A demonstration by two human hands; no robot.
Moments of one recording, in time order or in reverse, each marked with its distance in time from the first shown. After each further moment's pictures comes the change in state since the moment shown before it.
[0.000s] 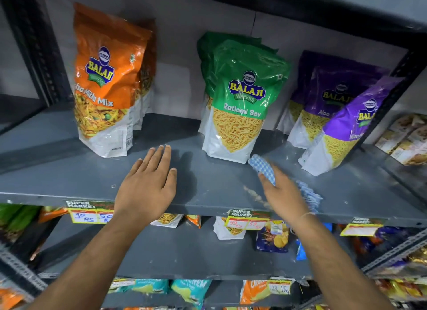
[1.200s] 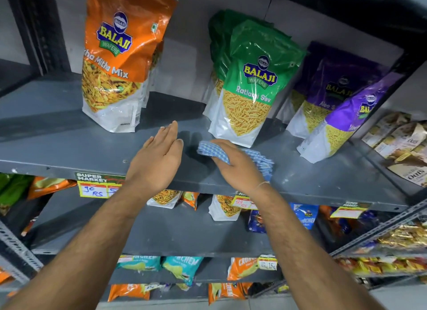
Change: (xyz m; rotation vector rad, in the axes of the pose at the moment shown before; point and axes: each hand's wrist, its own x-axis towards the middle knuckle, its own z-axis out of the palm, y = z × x) left_hand -0.018 0.014 -0.047 -0.547 -0.104 -0.120; right_hand 0.008 -0.070 0.073 -0.020 -0.184 -0.318
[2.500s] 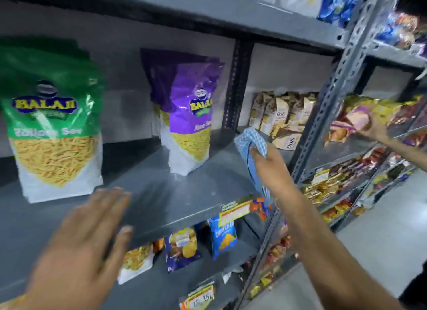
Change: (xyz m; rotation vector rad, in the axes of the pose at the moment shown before) left_hand 0.025 0.075 0.195 0.493 0.184 0.735; right_hand -0.138 0.226 -0.274 0.302 0.627 0.528
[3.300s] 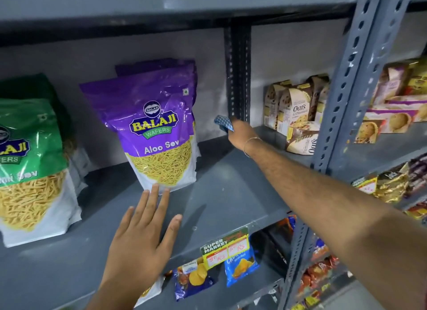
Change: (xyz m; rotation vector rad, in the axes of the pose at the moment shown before) left_hand 0.102 0.118 0.086 0.076 -0.286 -0.220; right_hand 0.247 0.065 0.054 -0.406 -0.187 -0.159
